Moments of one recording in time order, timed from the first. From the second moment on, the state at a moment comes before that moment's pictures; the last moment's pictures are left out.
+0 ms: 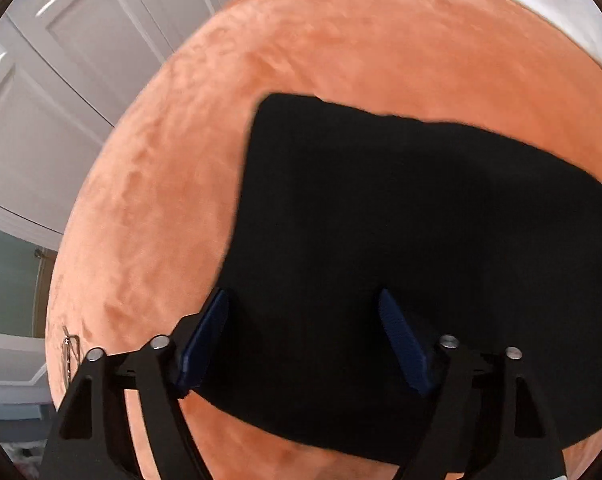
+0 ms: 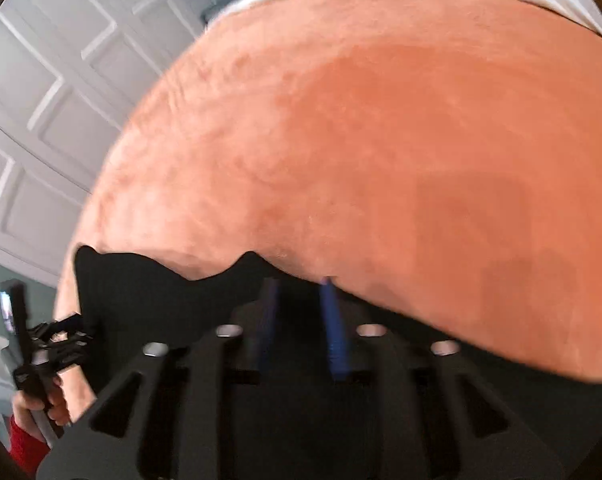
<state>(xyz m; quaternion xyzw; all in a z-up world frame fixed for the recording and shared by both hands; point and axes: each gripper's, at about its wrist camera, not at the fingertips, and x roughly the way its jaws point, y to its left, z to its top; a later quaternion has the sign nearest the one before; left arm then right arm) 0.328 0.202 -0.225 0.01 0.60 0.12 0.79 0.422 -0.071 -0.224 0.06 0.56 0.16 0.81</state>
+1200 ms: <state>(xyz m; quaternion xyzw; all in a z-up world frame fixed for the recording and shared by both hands) 0.224 -0.008 -0.126 0.08 0.52 -0.01 0.85 0.057 -0.527 -0.215 0.31 0.43 -0.18 0.83</state>
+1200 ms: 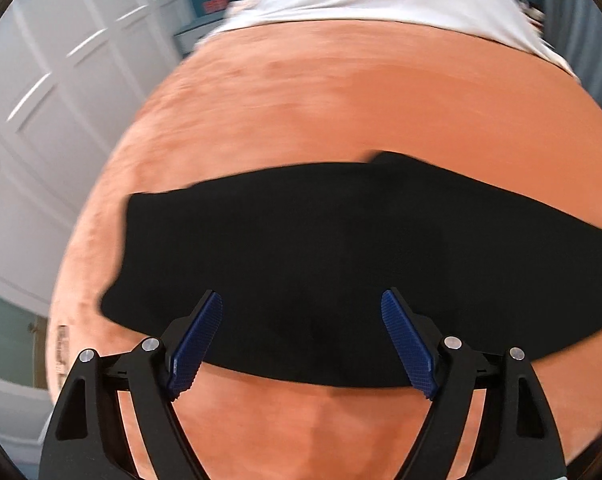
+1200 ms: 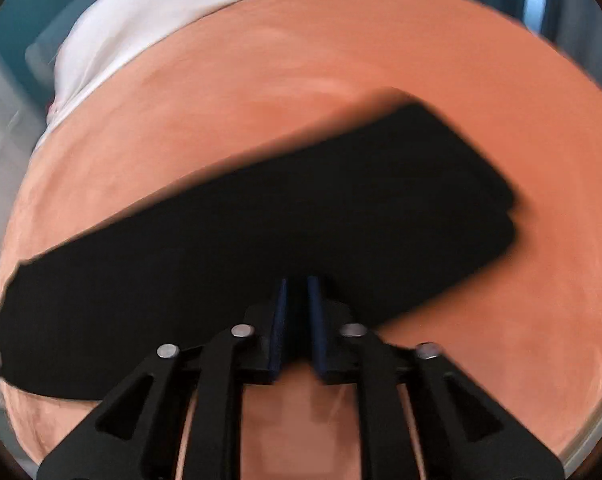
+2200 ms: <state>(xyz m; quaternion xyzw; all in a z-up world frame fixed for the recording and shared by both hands) 0.171 -0.158 -0.176 0.13 0.58 -0.04 0.80 0.077 -0.561 -0.187 0.18 0.43 -0.14 0.87</state>
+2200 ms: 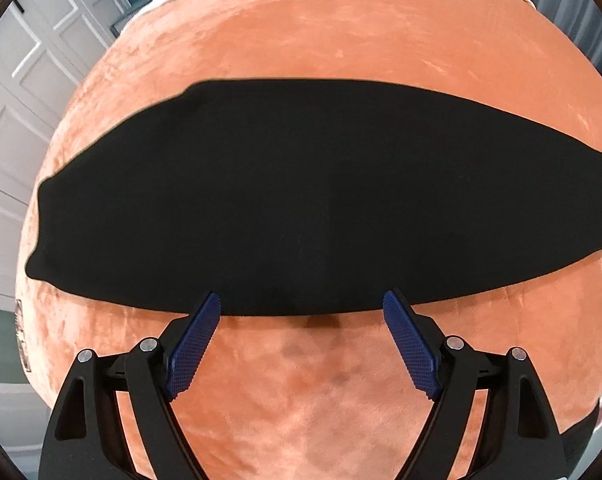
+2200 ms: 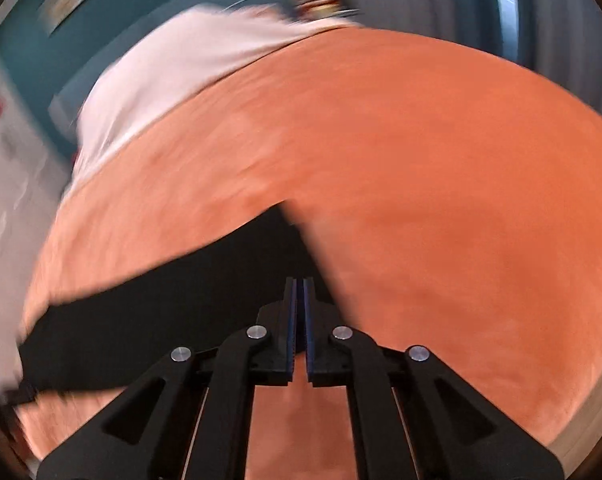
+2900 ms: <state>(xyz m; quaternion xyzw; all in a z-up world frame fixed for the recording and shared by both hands) 0.174 -0.129 -0.168 0.16 0.55 0.00 0.82 0.067 -0.615 -0.209 0.32 0.42 -0.23 0.82</state>
